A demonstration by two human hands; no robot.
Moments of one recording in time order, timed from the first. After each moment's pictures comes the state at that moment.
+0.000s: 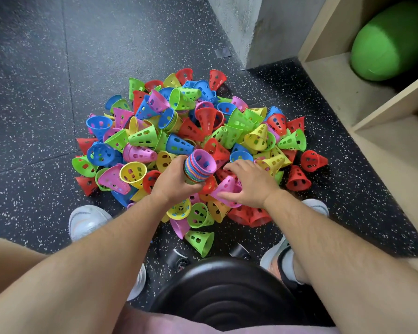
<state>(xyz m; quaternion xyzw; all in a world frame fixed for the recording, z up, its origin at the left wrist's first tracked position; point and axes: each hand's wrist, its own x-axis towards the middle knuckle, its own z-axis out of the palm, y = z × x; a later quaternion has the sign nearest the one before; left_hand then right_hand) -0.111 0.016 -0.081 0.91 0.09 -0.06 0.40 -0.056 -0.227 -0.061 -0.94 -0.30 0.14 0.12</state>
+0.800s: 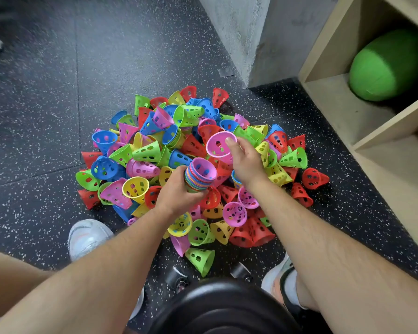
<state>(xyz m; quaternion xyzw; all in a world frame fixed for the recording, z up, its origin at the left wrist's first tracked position) -0.104 0.009 -0.076 0.89 0.13 -0.03 0.44 -0.017 -0.169 -0.010 -0.79 0.02 0.11 0.61</state>
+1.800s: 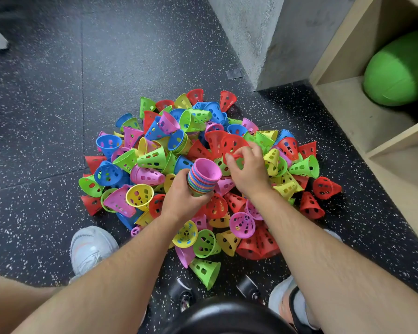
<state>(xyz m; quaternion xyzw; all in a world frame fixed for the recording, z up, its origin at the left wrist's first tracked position) -0.091 0.014 -0.083 0.87 0.16 0.00 0.46 0.011 -0.162 -0.056 -0.91 -0.10 -0.02 0.40</state>
